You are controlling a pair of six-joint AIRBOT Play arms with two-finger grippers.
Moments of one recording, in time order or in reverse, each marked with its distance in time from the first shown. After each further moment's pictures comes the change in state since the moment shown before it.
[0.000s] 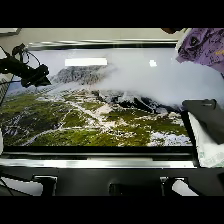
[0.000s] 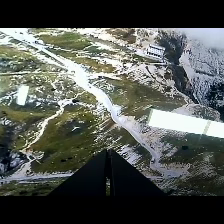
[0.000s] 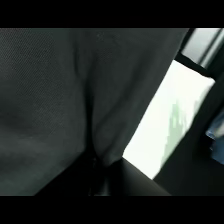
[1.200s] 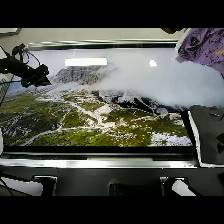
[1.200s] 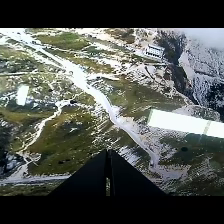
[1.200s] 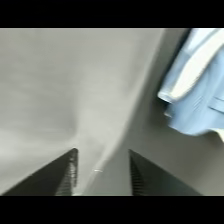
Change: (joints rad) left arm 0.001 0.000 0.000 0.000 0.000 0.000; right arm 0.000 0.034 -0.205 -0.093 -0.002 0.016
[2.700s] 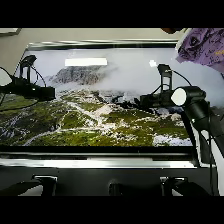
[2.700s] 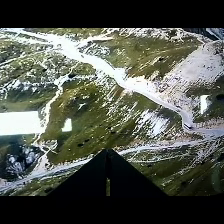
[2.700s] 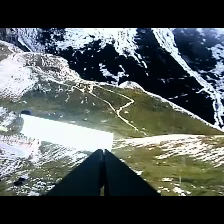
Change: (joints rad) left arm -0.117 0.395 -0.549 0.076 0.241 0.288; right arm 0.952 0.010 0.146 0.502 -0.492 -0.332
